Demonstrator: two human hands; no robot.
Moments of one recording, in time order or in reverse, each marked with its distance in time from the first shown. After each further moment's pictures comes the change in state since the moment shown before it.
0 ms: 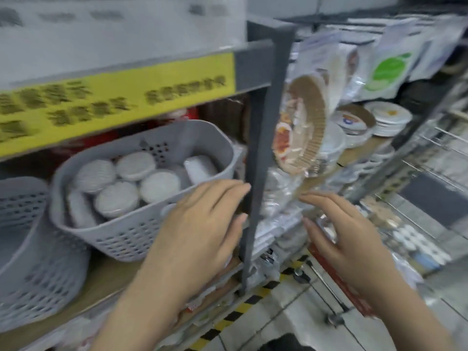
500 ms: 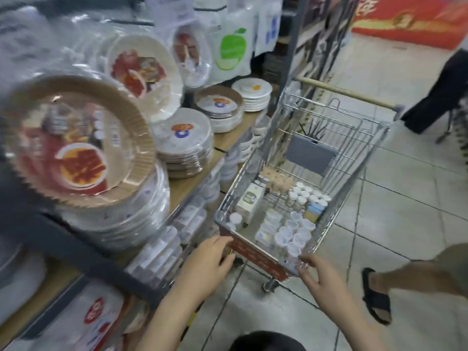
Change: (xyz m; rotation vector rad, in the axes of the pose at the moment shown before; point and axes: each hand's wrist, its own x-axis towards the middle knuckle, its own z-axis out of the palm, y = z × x) left_hand 0.092 0.133 0.257 -0.414 -0.592 -0.007; right_hand -0.196 0.198 -0.021 0.086 -0.043 1.058
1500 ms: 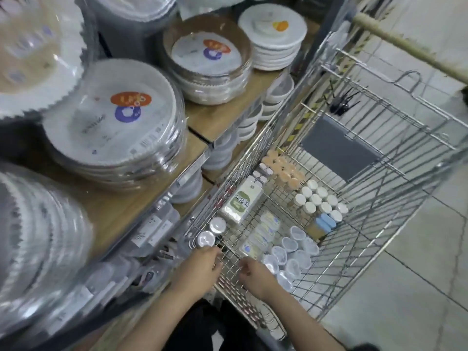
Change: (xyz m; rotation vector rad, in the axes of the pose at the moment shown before) left_hand 0.234 -0.072 0.120 -0.029 -0.320 -0.342; right_hand 0.280 0.042 0.112 -0.091 -0.661 0.128
